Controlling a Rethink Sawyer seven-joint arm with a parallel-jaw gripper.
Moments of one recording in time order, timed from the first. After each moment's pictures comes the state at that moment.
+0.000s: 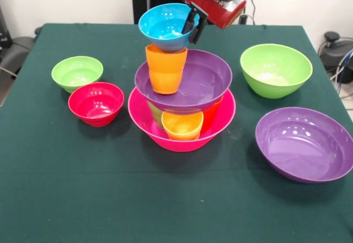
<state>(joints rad) 0.09 -0.46 -0.42 1.27 0.09 0.99 2.21</state>
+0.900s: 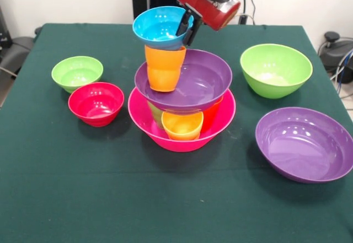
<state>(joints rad) 0.09 -0.46 -0.44 1.28 0.10 0.95 2.21</state>
